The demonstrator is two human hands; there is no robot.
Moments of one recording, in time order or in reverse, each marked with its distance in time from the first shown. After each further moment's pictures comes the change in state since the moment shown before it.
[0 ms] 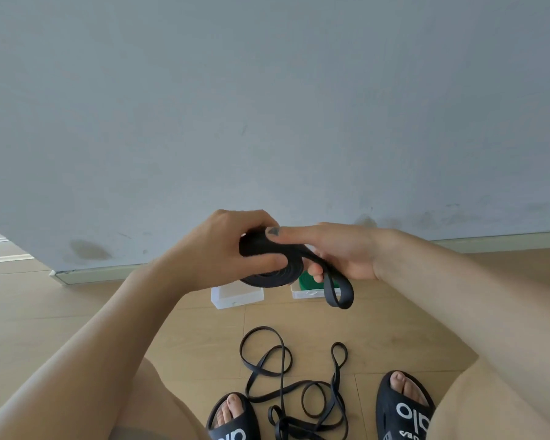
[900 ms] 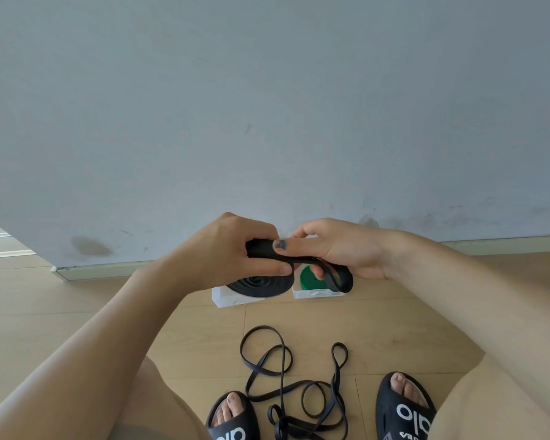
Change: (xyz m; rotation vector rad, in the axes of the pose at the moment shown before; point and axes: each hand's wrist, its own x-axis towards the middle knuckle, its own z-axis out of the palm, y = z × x) left_hand -0.002 0.001 0.001 0.027 -0.075 -0.024; right_hand -0.008 -0.004 0.001 -0.156 0.092 -0.039
